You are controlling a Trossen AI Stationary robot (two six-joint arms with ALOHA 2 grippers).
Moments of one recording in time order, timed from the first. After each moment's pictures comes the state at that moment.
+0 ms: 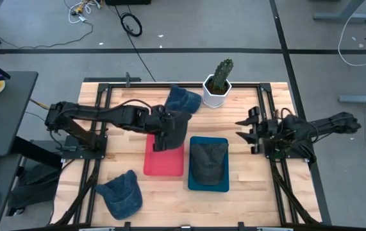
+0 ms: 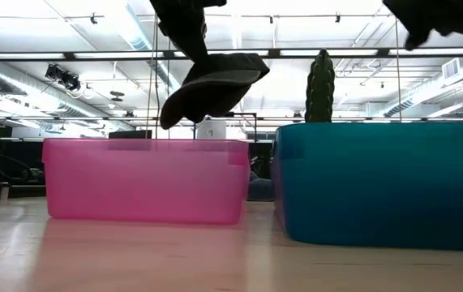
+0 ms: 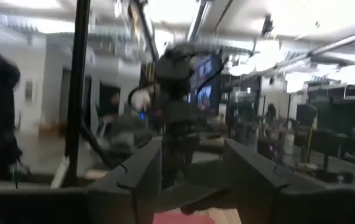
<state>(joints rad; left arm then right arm) -0.06 1.54 1.42 -0.87 -0.27 -0.02 0.16 0.43 0.18 0.58 0.12 -0.16</state>
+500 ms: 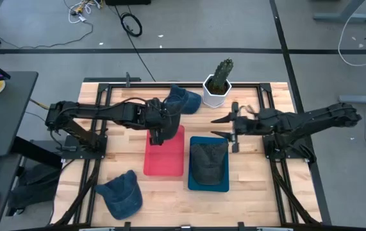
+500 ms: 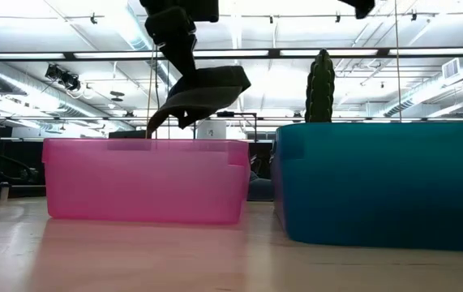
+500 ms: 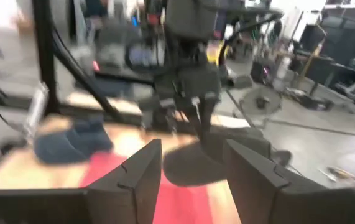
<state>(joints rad) -0.02 1.54 1.42 -0.99 -0.41 0.01 0.16 0.93 0.75 0.09 0.20 -0.18</state>
